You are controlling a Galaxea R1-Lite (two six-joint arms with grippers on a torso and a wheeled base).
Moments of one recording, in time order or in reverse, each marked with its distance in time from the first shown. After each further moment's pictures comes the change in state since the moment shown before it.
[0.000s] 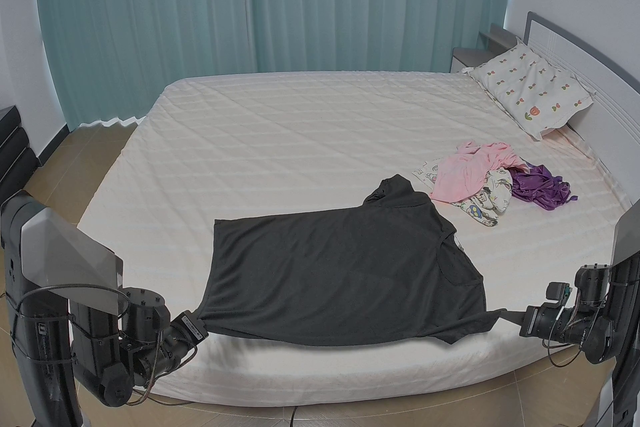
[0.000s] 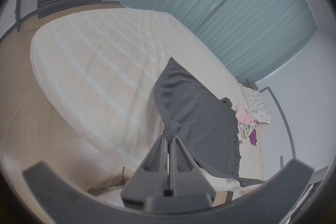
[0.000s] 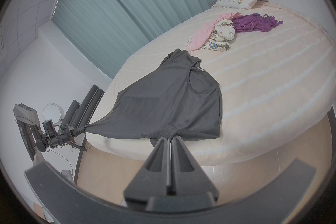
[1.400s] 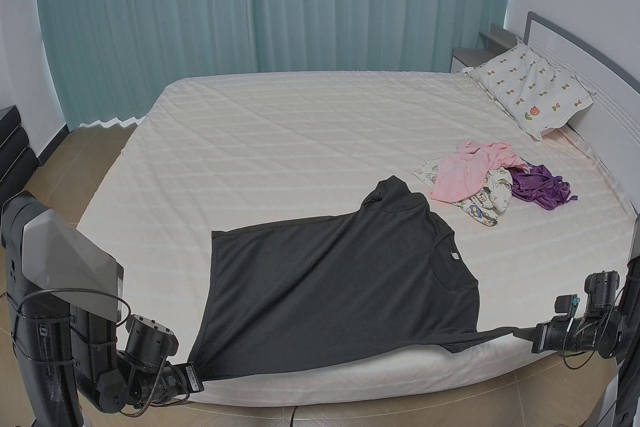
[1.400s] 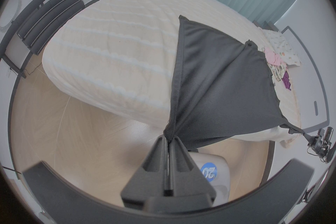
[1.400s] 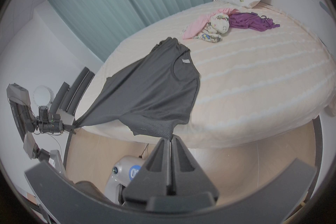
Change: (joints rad) left arm -0.012 0.000 0.066 0.326 -0.021 0.290; right arm -0.113 -0.085 0.004 0.277 0.001 -0.269
